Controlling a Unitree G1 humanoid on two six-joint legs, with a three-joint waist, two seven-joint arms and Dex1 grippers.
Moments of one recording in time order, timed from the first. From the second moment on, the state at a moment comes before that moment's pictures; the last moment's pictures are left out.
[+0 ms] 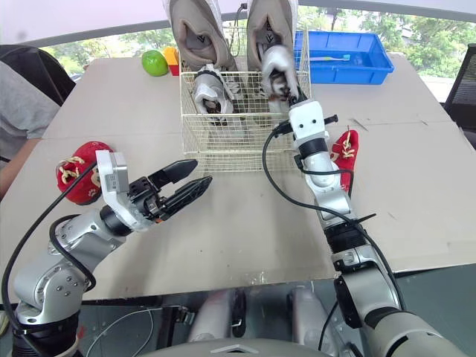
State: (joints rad) left arm -0.02 0.57 0.27 -0.58 -0.87 0.56 -0.65; right arm -0.67 -0.10 0.13 0.37 -0.10 -0.32 0.00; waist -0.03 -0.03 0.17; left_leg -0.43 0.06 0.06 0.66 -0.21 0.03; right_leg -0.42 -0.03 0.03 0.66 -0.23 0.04
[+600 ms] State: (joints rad) left arm -0.03 0.56 0.25 -0.54 -0.85 0.54 -0.66; right arm -0.44 -0.15 0.05 -0.09 0.20 0.17 0.24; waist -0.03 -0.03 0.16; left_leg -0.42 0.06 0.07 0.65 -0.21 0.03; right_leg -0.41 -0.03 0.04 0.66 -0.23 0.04
